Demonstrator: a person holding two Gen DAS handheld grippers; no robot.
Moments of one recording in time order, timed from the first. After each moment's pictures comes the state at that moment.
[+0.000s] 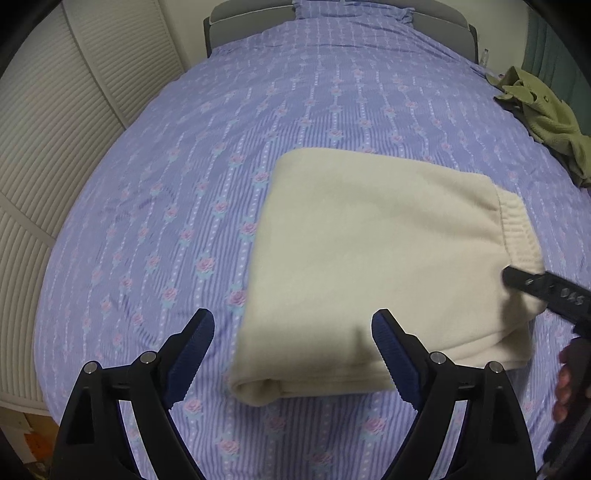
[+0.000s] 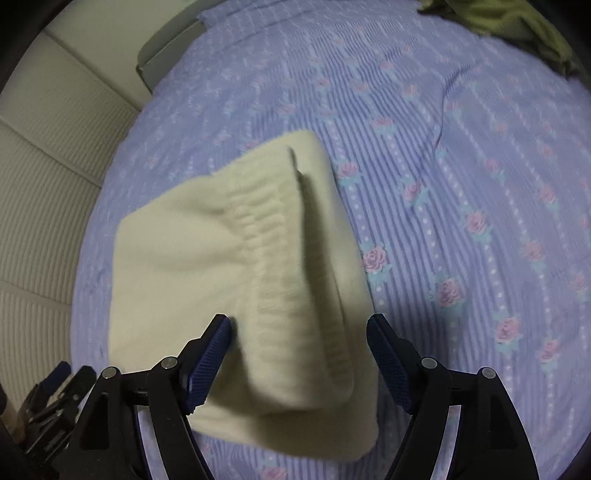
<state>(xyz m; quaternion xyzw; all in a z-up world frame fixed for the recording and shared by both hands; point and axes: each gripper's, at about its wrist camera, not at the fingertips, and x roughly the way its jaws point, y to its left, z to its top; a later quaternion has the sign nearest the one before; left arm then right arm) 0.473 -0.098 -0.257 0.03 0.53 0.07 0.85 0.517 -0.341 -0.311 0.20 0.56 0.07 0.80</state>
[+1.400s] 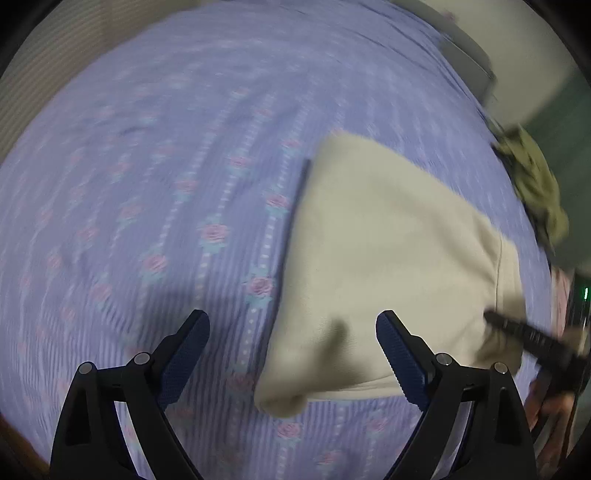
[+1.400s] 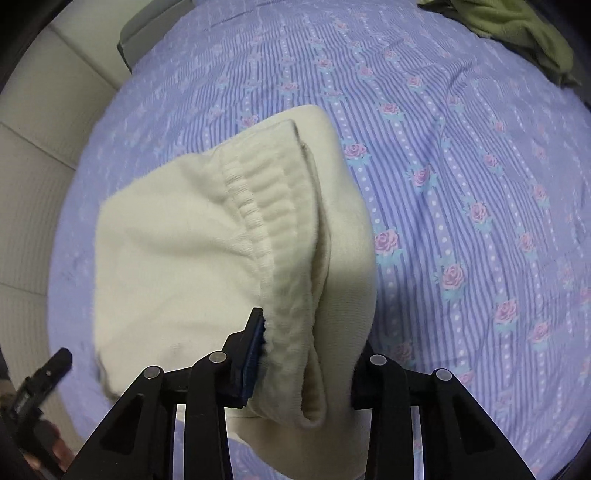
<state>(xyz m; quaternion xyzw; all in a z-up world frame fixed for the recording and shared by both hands) 0.494 0.013 -0.297 -0.15 0.57 -0.02 0.80 0.552 -0.273 -0.296 0.14 0.60 0.02 0.79</state>
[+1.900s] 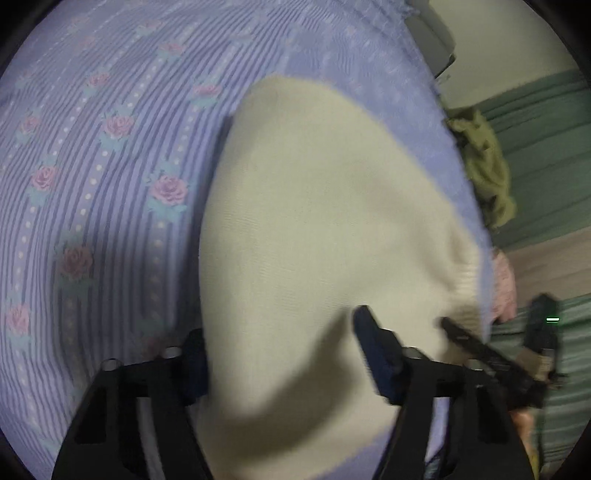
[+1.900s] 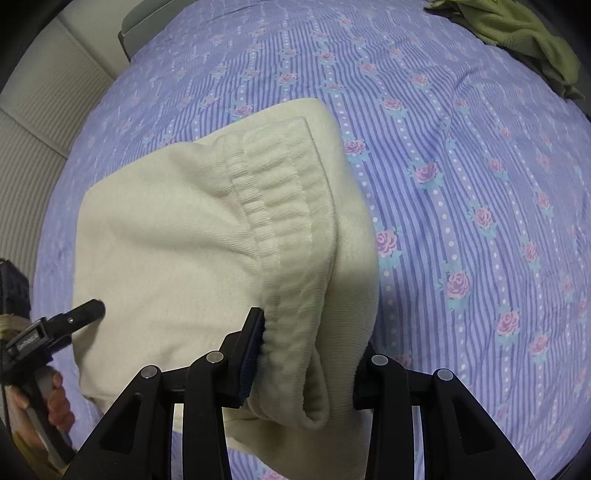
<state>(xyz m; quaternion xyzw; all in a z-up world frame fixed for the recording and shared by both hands) 0.557 0.000 -0.341 -0.25 0.60 -0.17 0.74 0.562 -0.268 -0.309 0.13 0.60 0.02 0.79</state>
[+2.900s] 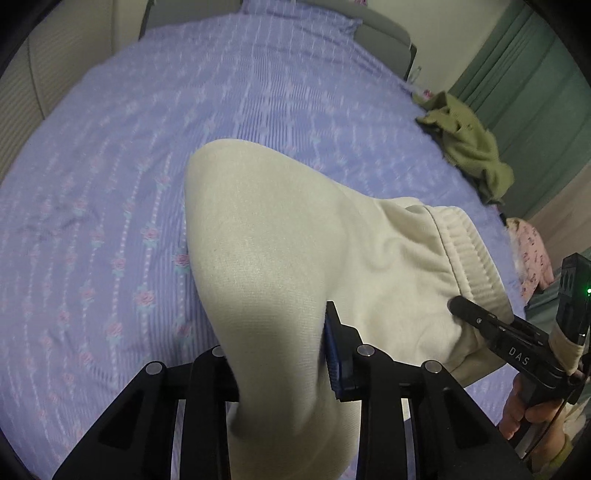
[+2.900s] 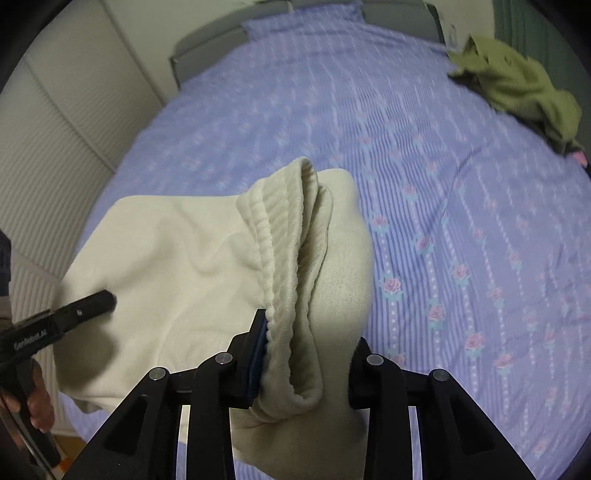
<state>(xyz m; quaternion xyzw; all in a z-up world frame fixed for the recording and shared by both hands) 0.510 -0.047 -0.192 -0.09 0.54 -0.12 0.83 0.495 -0.261 -0.193 0.10 0.51 0.08 0.85</state>
